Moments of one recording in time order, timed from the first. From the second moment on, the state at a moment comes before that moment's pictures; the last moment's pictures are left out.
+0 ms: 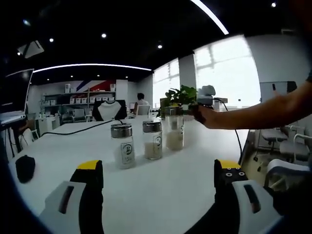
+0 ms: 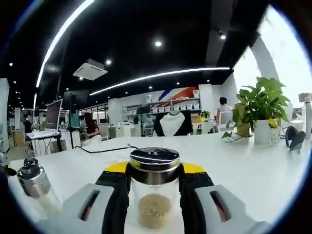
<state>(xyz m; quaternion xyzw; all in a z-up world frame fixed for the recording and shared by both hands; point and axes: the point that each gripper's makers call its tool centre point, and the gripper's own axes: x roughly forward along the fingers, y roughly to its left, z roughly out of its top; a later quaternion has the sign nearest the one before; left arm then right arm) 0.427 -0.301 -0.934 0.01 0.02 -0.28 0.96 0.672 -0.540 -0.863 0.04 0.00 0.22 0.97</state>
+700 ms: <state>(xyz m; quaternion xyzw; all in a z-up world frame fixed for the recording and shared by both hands) 0.423 -0.331 -0.932 0.03 0.02 -0.31 0.95 0.576 -0.531 -0.825 -0.01 -0.04 0.26 0.96</state>
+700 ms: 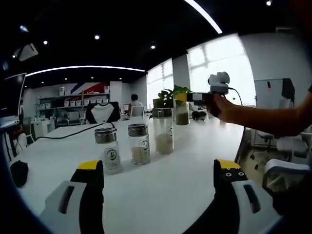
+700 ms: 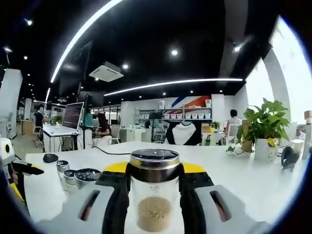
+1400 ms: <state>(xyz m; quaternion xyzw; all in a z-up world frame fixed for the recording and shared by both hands) 0.414 -0.355 -0.928 0.04 0.00 -0.33 0.94 0.479 -0.524 -0.818 0.03 -0.11 0.34 0.93</state>
